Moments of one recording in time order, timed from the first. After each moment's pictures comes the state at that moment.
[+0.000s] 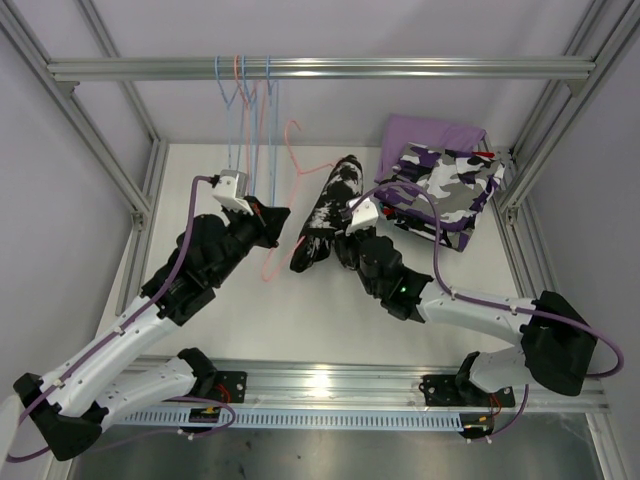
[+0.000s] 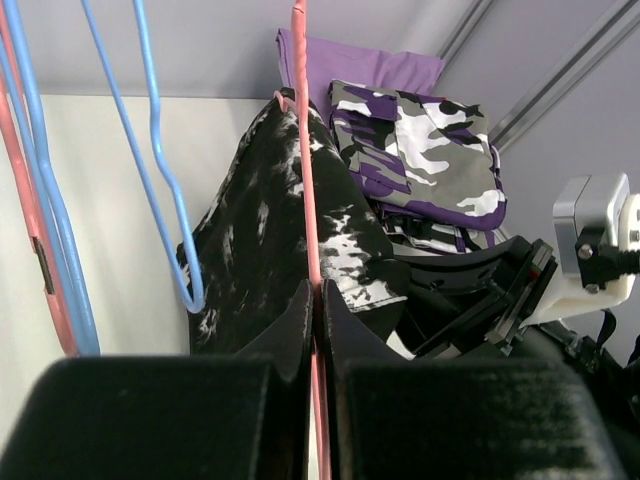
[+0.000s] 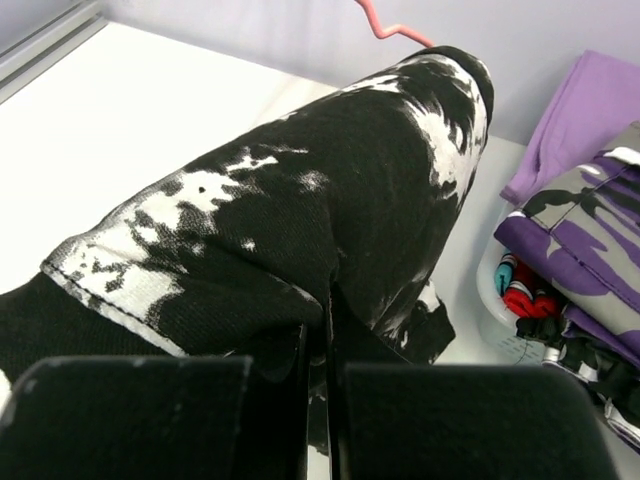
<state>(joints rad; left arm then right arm) -0.73 0.87 0.94 -0.14 -0.22 -0.41 0.99 1.37 0.81 0.51 0.63 -0.02</state>
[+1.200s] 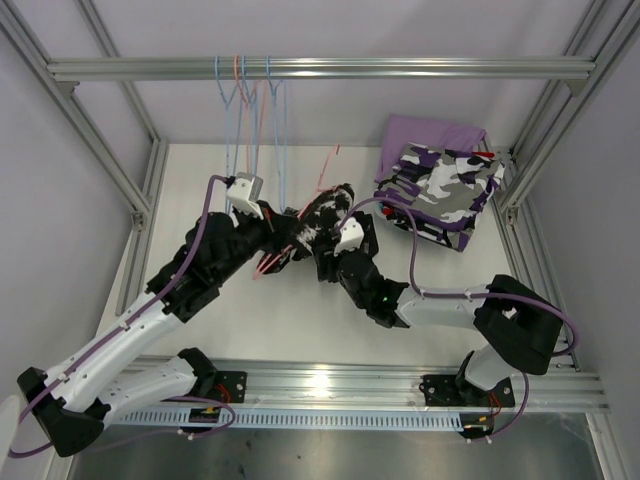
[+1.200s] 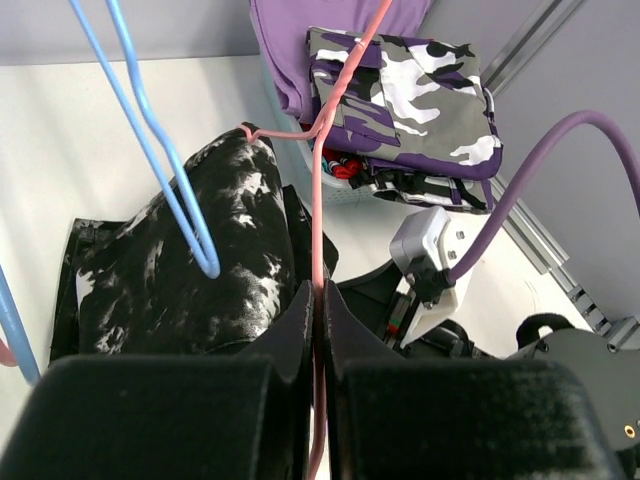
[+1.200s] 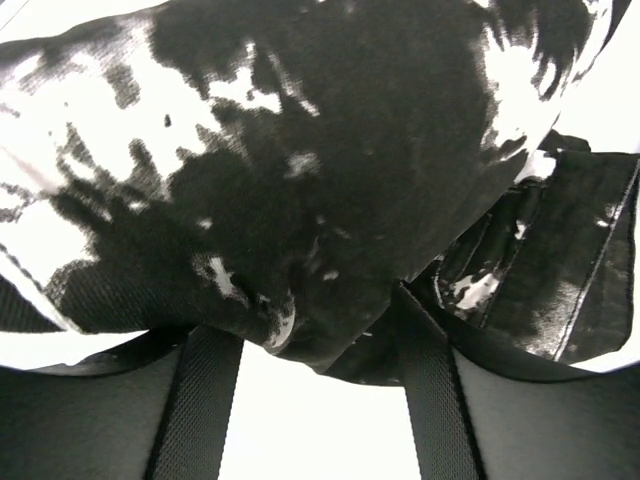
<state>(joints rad) -0.74 0.90 0.94 -0.18 -0.12 -0.38 1.02 1.55 0.73 0.55 0.52 0.28</state>
